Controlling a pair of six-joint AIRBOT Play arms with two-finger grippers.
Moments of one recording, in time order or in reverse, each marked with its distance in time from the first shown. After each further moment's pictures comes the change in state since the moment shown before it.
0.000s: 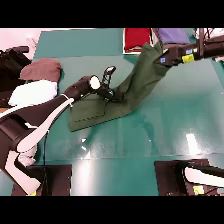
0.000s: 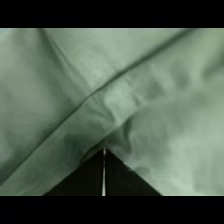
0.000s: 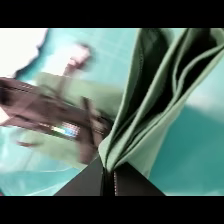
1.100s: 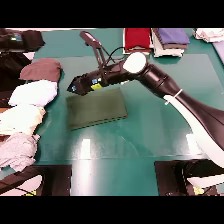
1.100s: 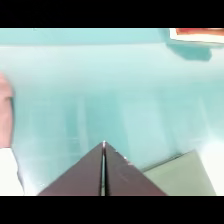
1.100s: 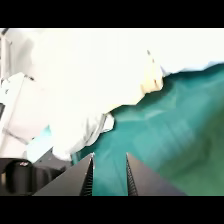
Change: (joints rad) left arm 0.519 0.639 0.077 0.300 -0.209 -0.002; right arm 0.734 -0.269 0.090 0.136 -0.459 -0.024
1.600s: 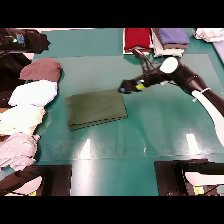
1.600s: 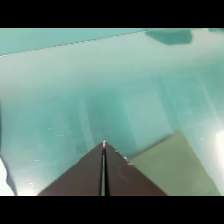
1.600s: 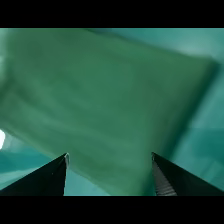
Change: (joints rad) left arm -0.119 0.035 -0.002 0.025 -0.024 0.056; right arm -0.417 0.126 -0.391 -0.266 0.142 0.100
